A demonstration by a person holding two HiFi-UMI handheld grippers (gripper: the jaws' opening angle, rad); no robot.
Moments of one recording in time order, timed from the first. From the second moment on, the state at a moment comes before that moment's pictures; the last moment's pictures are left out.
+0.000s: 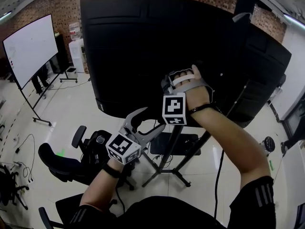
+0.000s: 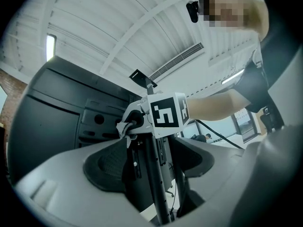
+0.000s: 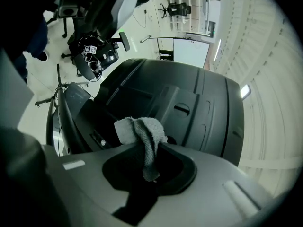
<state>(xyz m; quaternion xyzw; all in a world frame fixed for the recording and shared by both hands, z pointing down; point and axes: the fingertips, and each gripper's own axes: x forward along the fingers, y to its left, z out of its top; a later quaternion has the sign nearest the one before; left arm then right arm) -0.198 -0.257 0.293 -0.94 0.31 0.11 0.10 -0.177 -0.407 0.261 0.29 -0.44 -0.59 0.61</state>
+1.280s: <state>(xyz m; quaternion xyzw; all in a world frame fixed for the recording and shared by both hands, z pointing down) -0.232 -0.244 0.303 -0.92 0.36 0.10 0.08 -0.263 -0.330 0.231 0.29 -0.64 -0.59 0.39</state>
